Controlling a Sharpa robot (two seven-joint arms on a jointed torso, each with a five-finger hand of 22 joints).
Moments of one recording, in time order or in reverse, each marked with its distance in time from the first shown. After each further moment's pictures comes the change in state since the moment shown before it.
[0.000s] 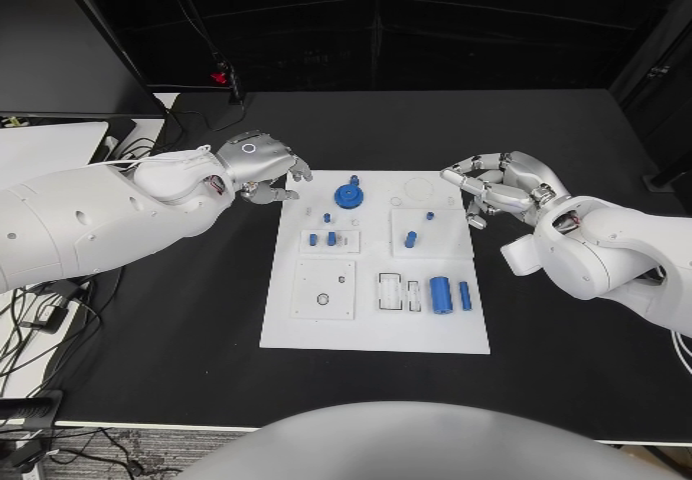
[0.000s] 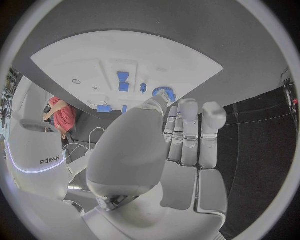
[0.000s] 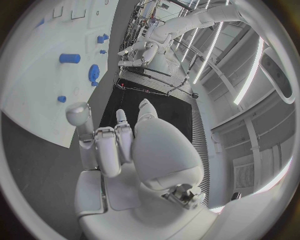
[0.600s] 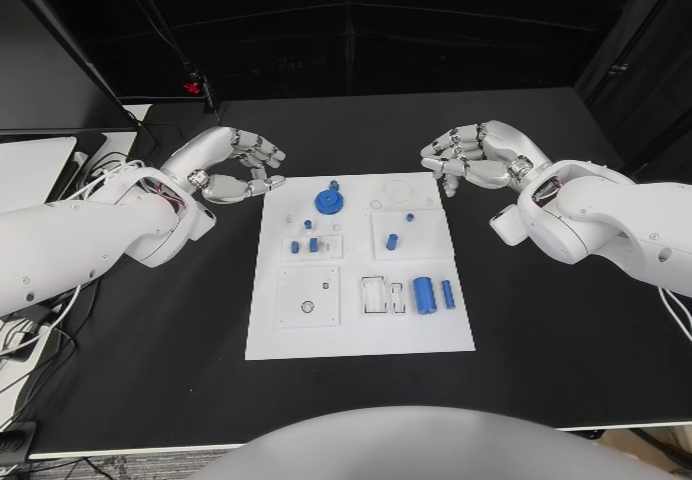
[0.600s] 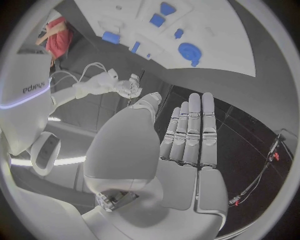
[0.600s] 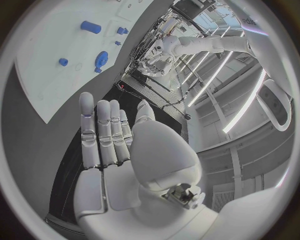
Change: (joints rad) left arm -0.001 -0.078 -0.001 0.116 0.825 -0.058 0.221; left_hand -0.142 0.024 -0.098 -0.004 0.323 -0.056 0.067 0.040 -0.014 -0.083 0.056 0.030 0.002 -0.293 0.083 -0.360 -0.256 0.046 -0.280 0.077 -0.606 -0.344; right arm 0.066 0.013 -0.002 -0.088 -0.278 0.033 0.006; right_hand -0.009 0.005 -0.080 0.001 0.000 -0.007 -0.007 0.021 -0.020 -0.481 -0.001 -0.716 -0.985 -0.563 0.017 -0.531 -0.567 0.040 -0.223 0.012 -0.345 -0.129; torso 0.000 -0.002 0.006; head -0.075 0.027
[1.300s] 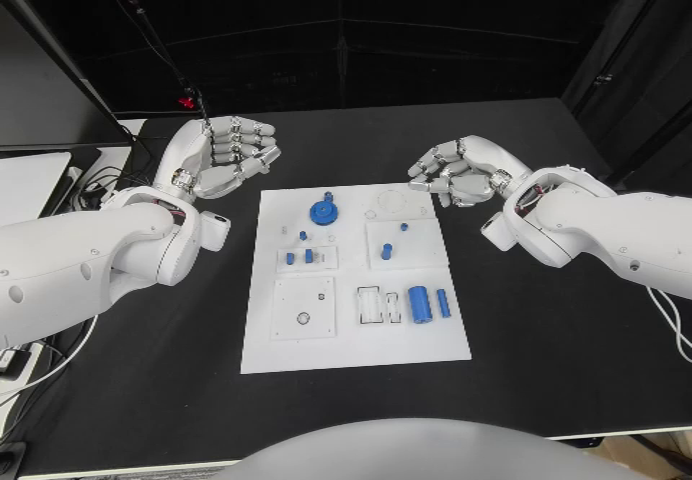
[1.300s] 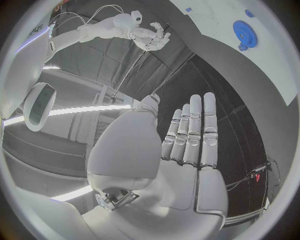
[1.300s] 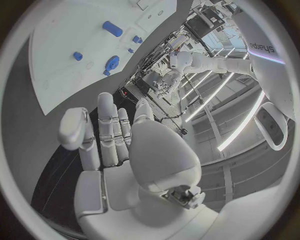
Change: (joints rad) left arm -0.009 0.001 0.000 0.080 0.544 -0.034 0.230; left_hand 0.017 0.081 -0.146 0.001 0.021 -0.075 0.006 0.052 0.000 -0.102 0.013 0.089 0.003 -0.057 0.014 0.113 -0.014 0.000 0.015 0.010 -0.017 -0.002; right arm 0.000 0.037 -0.001 -0.052 -0.198 0.008 -0.018; right_hand 0.043 -0.005 0.004 -0.003 -0.032 0.043 -0.026 -0.026 -0.026 -0.065 -0.008 -0.182 -0.312 0.240 -0.034 -0.060 -0.182 -0.079 0.375 -0.033 0.521 0.173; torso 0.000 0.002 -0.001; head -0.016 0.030
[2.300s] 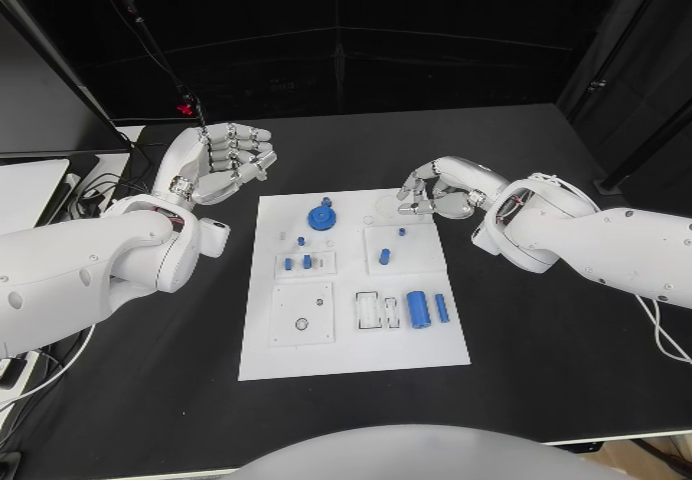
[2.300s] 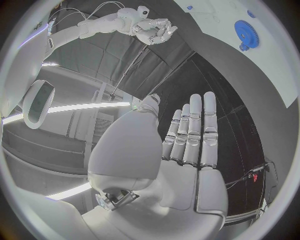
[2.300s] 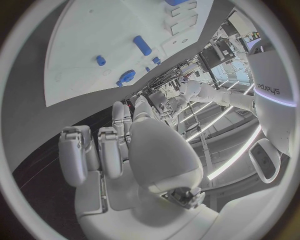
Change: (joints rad) left arm -0.005 0.004 0.000 -0.007 0.038 0.002 0.014; left_hand 0.012 0.012 -0.024 0.000 0.000 -0.014 0.000 0.010 -0.003 -0.014 0.000 0.024 0.000 0.007 -0.007 0.027 -0.011 0.000 0.018 -0.004 0.012 0.007; right arm -0.021 0.067 -0.001 -0.065 -0.327 -0.018 -0.068; right_hand 0.038 -0.029 0.053 0.002 -0.030 0.093 -0.021 -0.032 -0.009 0.013 -0.041 0.425 0.177 0.329 -0.014 0.633 0.749 -0.078 0.092 -0.012 0.436 0.000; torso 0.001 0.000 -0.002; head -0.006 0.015
